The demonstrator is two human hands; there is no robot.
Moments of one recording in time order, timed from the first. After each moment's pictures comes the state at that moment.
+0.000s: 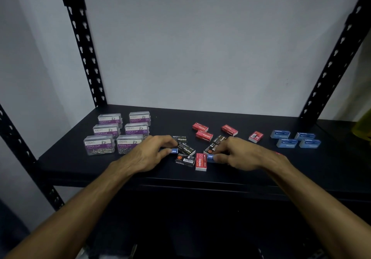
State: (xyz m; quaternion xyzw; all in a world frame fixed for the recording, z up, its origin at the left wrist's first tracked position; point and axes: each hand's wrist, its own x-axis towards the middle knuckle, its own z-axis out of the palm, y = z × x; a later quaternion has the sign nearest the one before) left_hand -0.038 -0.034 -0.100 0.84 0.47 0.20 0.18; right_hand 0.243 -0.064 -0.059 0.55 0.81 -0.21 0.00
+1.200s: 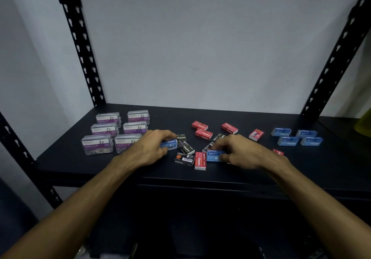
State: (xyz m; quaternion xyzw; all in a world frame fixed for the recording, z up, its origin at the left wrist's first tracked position) left_hand -0.027 -0.026 -0.090 0.82 0.52 0.17 0.16; right_hand 0.247 -0.063 -0.062 0.56 0.80 -0.20 -0.04
